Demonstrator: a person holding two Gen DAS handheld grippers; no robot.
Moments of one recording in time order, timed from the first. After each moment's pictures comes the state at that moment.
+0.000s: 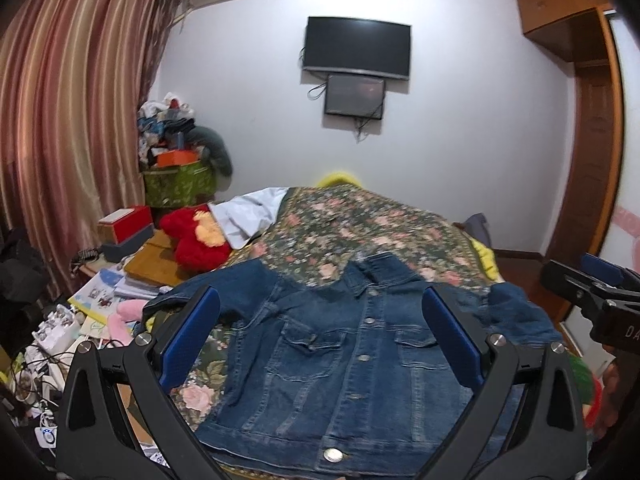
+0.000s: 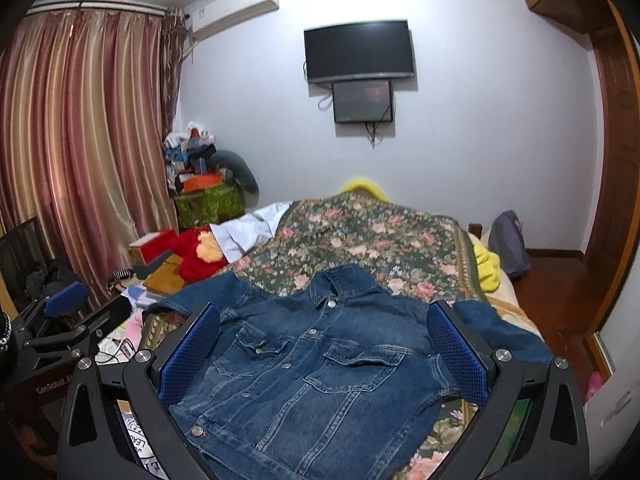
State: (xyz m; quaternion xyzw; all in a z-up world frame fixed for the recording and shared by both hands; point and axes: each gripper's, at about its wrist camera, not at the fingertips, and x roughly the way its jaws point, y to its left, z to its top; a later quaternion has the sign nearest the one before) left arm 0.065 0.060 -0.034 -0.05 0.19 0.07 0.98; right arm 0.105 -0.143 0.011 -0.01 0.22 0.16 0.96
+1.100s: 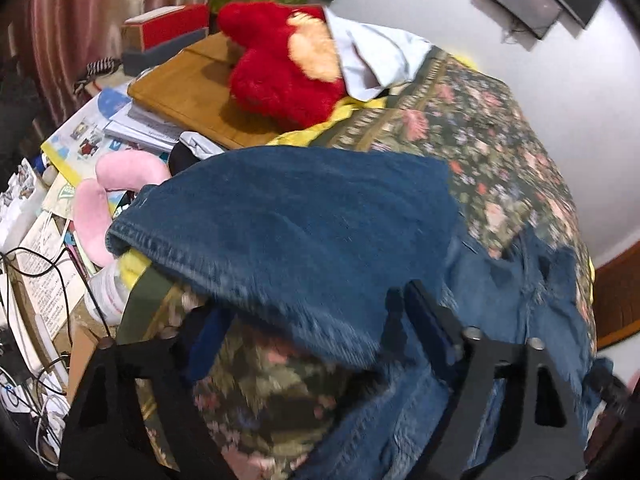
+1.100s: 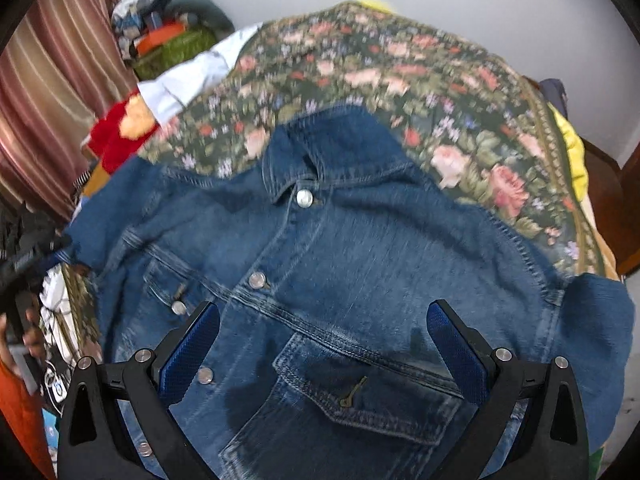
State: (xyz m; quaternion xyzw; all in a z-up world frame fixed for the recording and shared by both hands) left arm 0.297 0.309 -0.216 -0.25 0.45 0.16 0.84; right arm 0.390 -0.080 -0.176 -0.04 0.53 0.16 0.83
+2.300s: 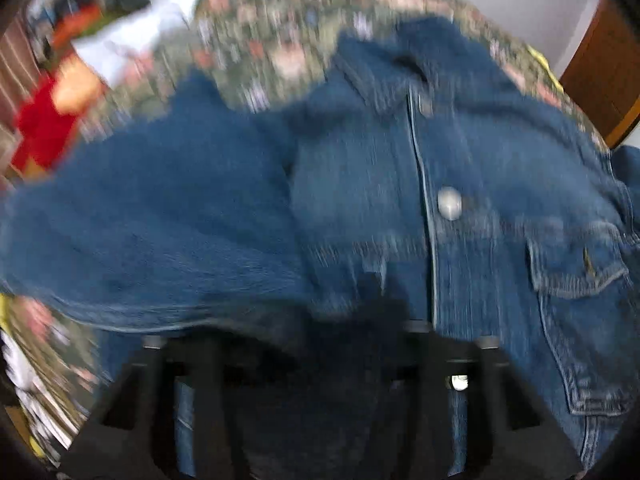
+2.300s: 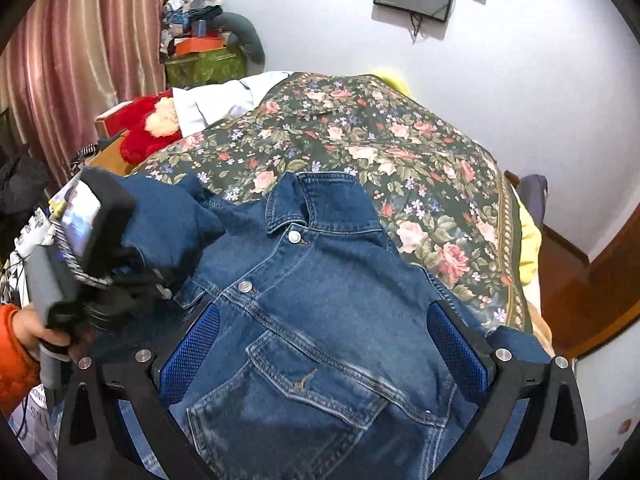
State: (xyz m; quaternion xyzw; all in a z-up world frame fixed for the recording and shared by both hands) left arm 0.352 0.067 -0.269 -0.01 0.56 -0.03 0.83; right arm 0.326 -0.086 -0.110 -0.15 0.40 0.17 0.89
